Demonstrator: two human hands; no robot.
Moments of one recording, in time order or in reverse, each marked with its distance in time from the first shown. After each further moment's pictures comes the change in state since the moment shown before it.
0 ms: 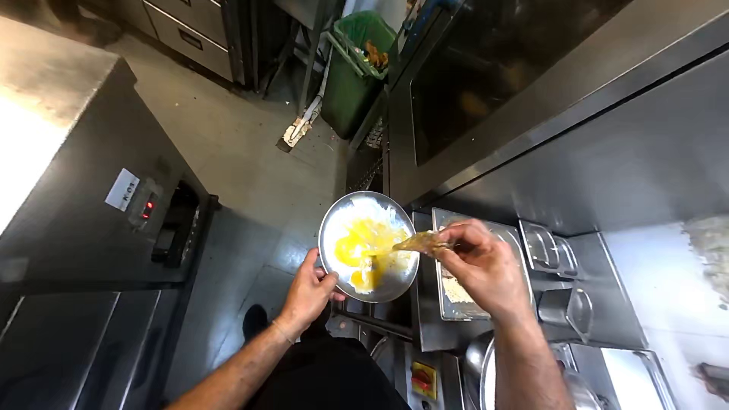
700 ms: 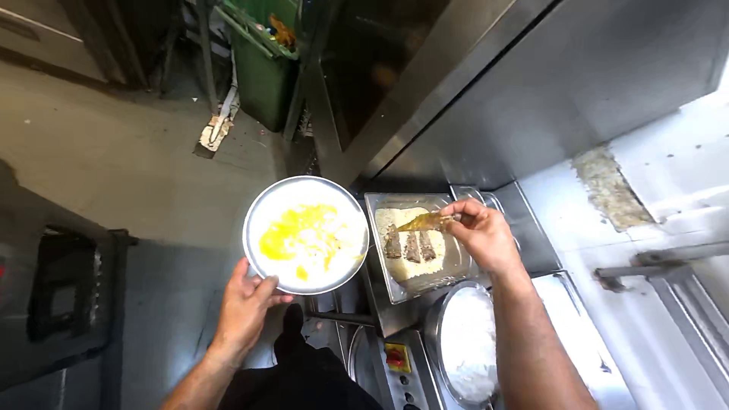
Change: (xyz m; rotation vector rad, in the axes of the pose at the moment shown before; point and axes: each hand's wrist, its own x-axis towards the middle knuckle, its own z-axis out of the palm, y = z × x) left_hand 0.028 -0.003 0.026 -0.126 0.027 0.050; right_hand -0.019 0.076 -0.114 -0.148 0.187 0.324
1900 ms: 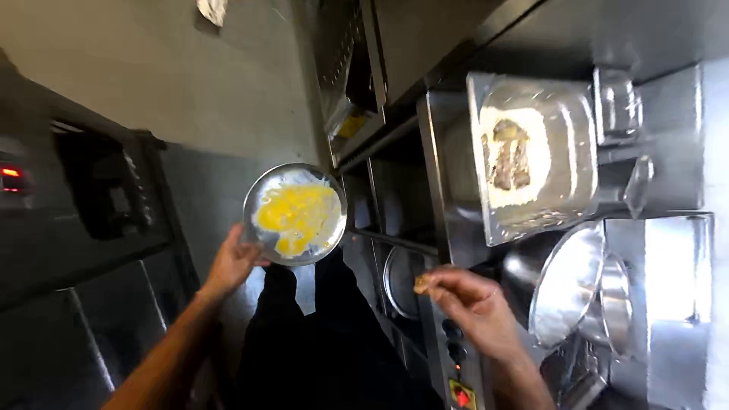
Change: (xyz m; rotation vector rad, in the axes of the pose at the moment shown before) left_hand 0.032 -0.097 -0.196 0.712 -0.050 -0.386; right_hand -0.191 0.023 0.170 0.537 -0.387 0.229
